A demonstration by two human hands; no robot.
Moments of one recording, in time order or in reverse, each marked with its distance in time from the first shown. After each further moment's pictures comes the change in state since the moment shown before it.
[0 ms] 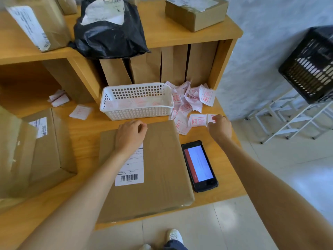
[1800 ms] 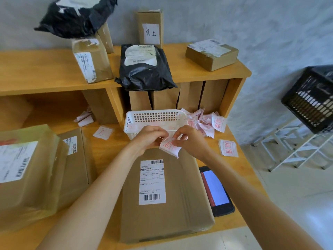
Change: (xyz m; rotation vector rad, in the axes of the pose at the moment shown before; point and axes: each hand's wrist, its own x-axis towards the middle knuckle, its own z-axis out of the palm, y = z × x) left_hand 0.039 0.019 -0.078 -0.971 -0.405 -0.362; right_hand -0.090 -0.146 -0.016 0.223 -0.331 -0.569
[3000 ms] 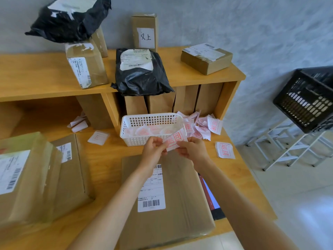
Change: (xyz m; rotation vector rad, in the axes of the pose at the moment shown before) left_hand -0.009 -0.039 0.031 -0.152 0.196 0.102; right_hand -0.004 0.012 0.017 0.804 0.234 0.537
